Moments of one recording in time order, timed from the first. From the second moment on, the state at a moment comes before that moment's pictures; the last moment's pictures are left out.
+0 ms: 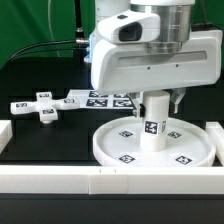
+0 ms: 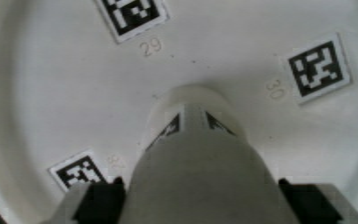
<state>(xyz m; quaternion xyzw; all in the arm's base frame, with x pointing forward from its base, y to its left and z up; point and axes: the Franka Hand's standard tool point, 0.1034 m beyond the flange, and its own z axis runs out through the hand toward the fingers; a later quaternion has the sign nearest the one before) 0.559 0.040 0.061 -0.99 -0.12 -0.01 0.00</state>
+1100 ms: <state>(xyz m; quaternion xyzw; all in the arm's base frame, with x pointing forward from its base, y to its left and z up) 0.561 0.039 0.062 -0.95 0.32 0.00 0.05</state>
